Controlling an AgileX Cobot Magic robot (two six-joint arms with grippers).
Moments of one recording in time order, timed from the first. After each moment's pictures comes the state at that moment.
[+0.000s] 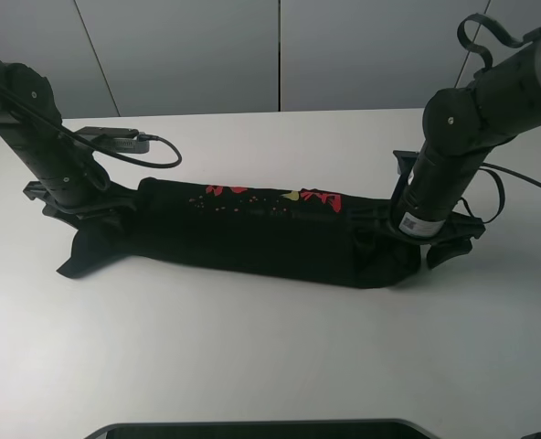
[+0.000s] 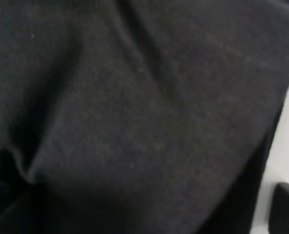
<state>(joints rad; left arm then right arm) -0.36 1.97 -1.04 -0.08 0.62 0.03 0.39 1.91 -0.87 0.04 0.61 0.45</state>
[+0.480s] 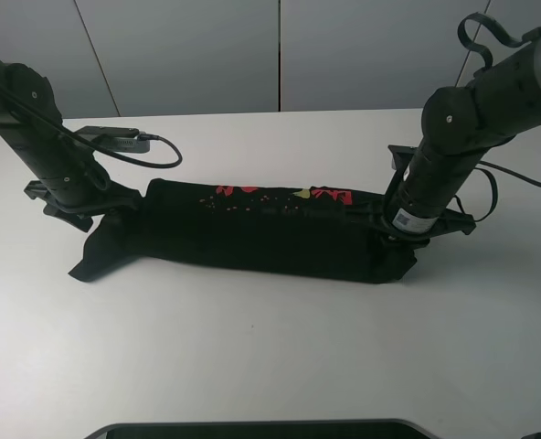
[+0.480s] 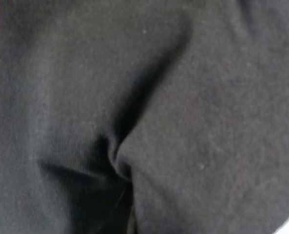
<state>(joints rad) -0.36 1.97 -1.04 -0.08 0.61 0.03 0.39 1.92 -0.87 0.06 0.57 0.41</state>
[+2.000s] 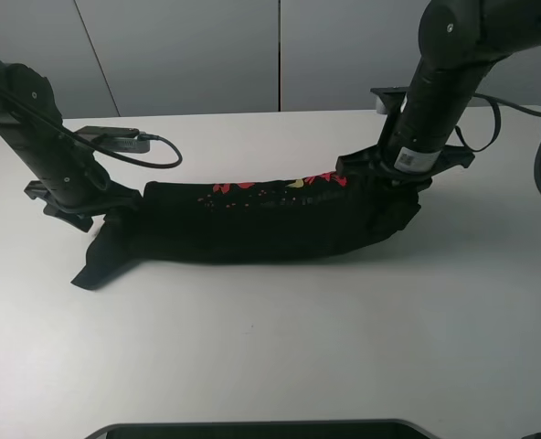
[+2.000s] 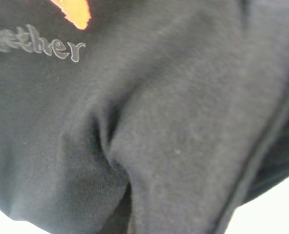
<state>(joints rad) -0.36 1.97 -1.04 -0.08 0.61 0.03 0.39 1.83 -1.14 0.04 0.88 0.22</state>
